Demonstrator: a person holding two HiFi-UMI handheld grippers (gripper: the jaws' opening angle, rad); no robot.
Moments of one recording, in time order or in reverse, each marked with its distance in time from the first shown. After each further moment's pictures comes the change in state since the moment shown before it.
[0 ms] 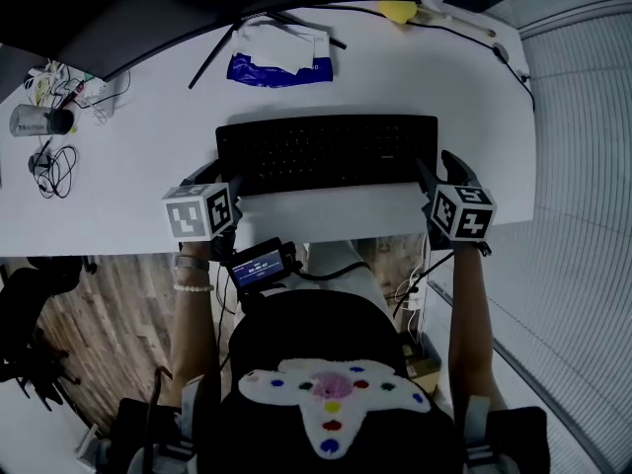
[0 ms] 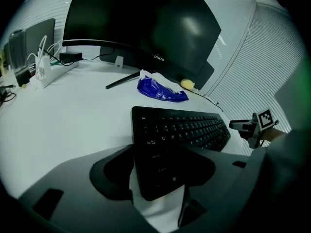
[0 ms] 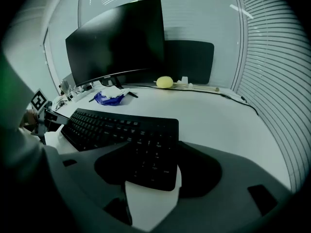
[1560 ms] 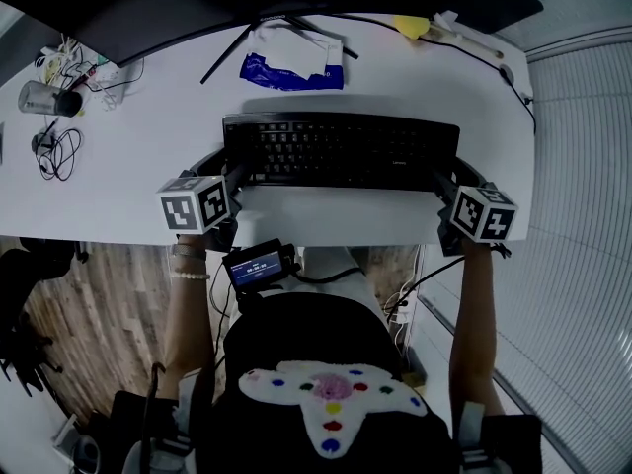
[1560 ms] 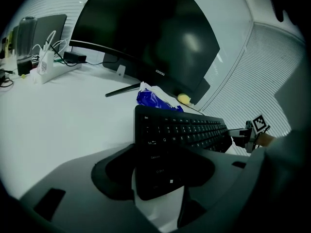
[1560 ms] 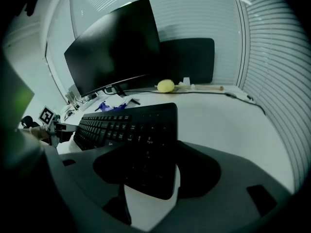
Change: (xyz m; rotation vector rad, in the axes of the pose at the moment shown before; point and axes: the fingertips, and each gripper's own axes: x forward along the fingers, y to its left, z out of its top) left arm -0.002 -0.003 0.023 -0.068 -0.153 -0.093; right arm -0.008 -0.008 0.030 0.063 0.017 0.112
